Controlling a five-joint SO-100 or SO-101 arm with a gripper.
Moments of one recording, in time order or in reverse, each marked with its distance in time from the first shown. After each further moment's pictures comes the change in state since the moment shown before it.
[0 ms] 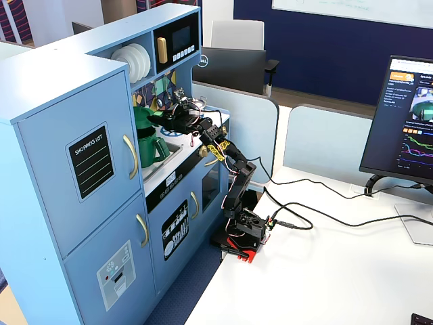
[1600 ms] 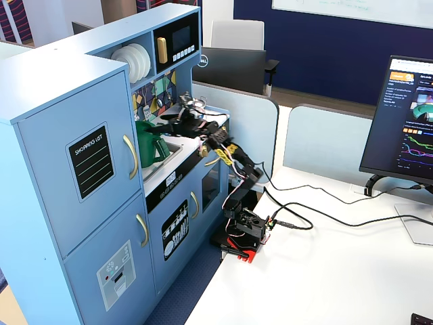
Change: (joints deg) arm -0.8 14.5 12.6 4.7 -0.6
